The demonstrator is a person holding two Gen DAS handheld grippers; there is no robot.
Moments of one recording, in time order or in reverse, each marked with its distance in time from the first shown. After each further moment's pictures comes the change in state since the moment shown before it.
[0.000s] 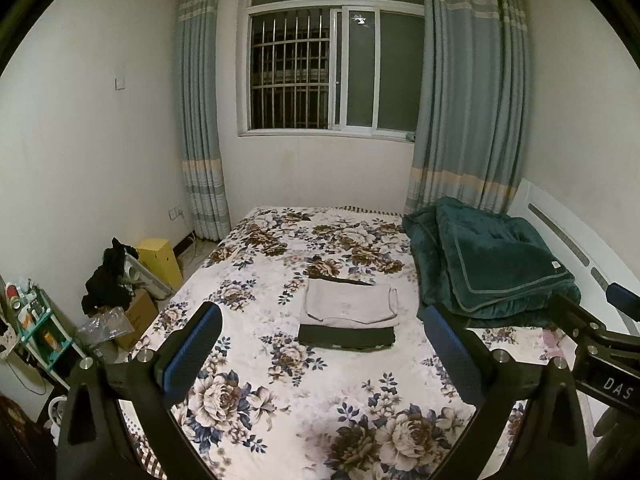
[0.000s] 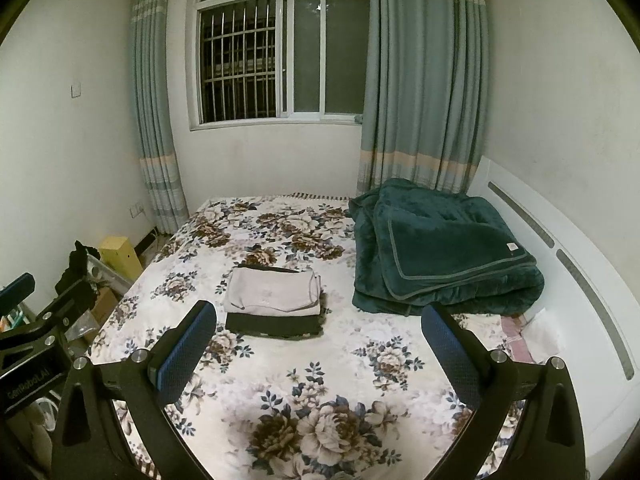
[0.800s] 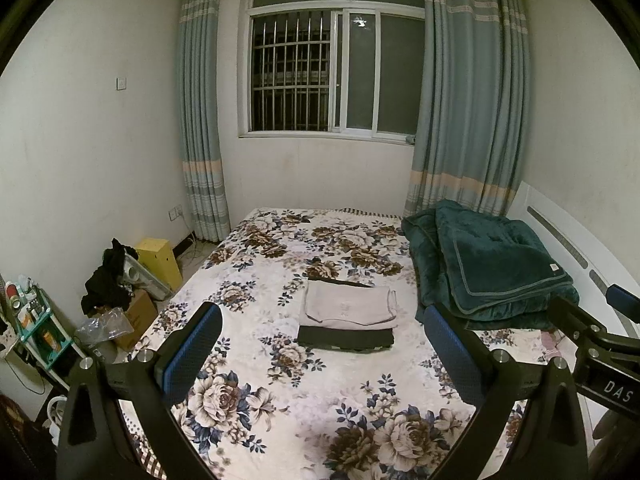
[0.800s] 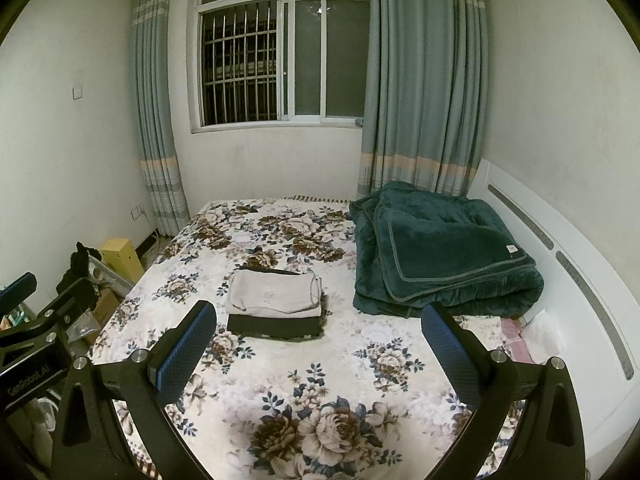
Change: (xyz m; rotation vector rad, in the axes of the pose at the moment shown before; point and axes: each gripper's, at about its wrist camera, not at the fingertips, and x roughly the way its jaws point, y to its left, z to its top) left arm -0.004 0.001 -0.001 -0.006 -0.004 0.000; right arm -0.002 0.003 -0.001 0.003 -0.006 -0.002
